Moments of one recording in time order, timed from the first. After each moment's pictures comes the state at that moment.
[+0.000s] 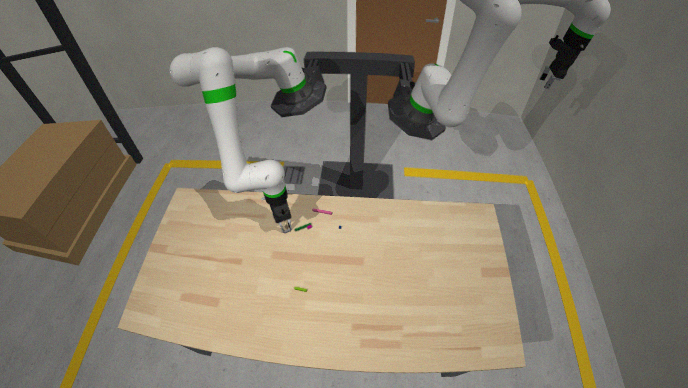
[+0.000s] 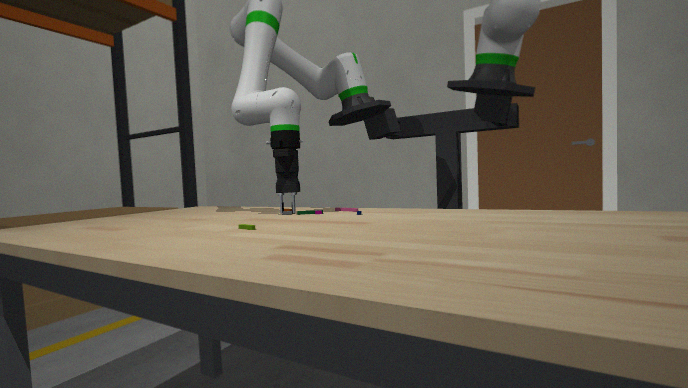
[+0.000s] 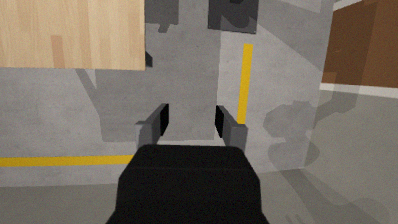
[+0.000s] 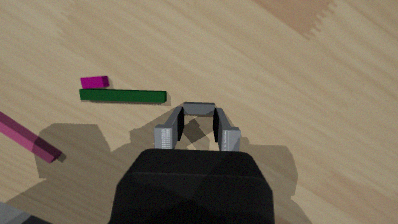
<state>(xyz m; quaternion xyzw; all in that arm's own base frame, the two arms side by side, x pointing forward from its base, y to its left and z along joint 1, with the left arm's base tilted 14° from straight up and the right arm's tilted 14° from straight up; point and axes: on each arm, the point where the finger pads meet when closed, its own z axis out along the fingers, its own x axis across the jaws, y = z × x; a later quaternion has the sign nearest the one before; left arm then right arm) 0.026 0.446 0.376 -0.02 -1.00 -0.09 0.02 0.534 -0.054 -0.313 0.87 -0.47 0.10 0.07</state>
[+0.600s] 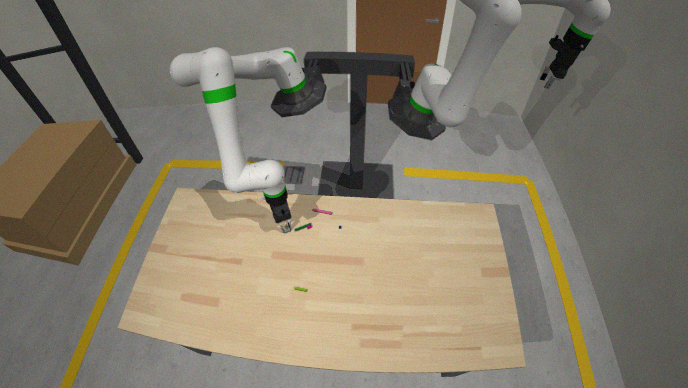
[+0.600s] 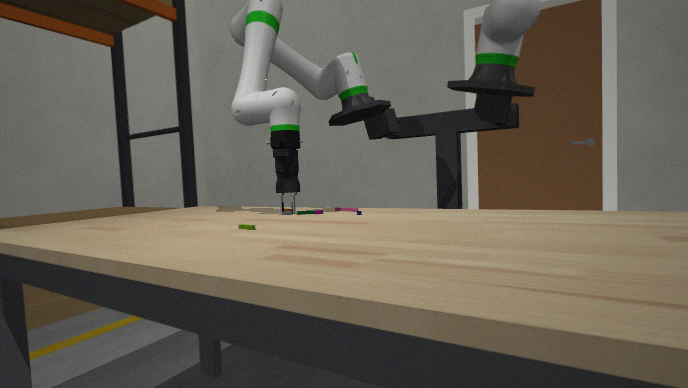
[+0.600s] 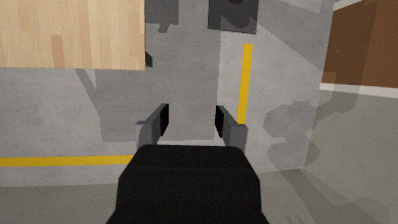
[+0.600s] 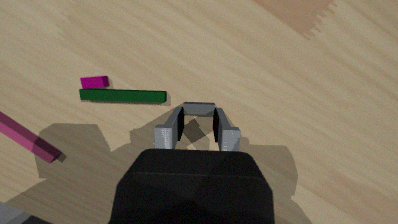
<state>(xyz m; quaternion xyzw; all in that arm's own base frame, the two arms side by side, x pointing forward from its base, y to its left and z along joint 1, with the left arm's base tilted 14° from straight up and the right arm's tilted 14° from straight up) 0.026 0.446 0.376 -0.02 -1.00 -0.09 0.02 0.534 -0.054 -0.313 0.87 -0.47 0.10 0.07</state>
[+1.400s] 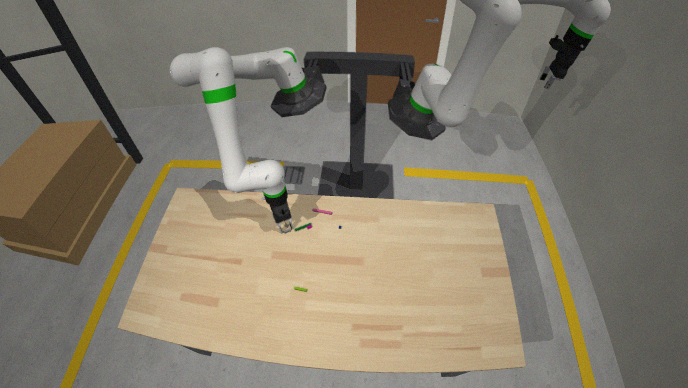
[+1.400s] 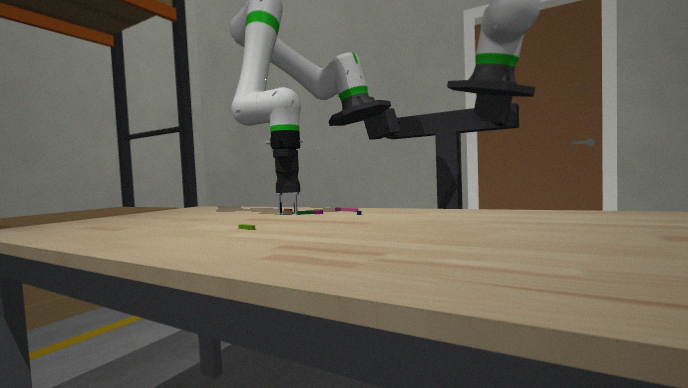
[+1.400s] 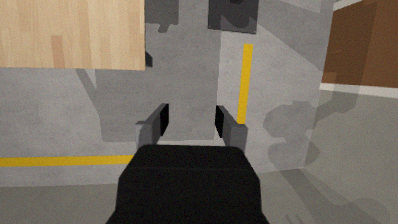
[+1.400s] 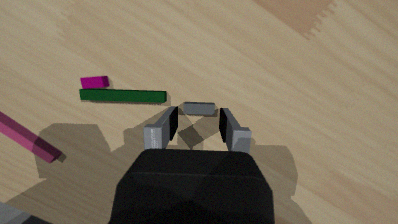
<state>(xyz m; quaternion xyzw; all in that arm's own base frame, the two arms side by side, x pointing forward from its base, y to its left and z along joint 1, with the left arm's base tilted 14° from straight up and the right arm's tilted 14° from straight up) 0.026 0.446 0.376 -0.02 -1.00 -0.09 0.02 0.534 -0.054 -0.313 0.87 -0.47 0.10 0.07</state>
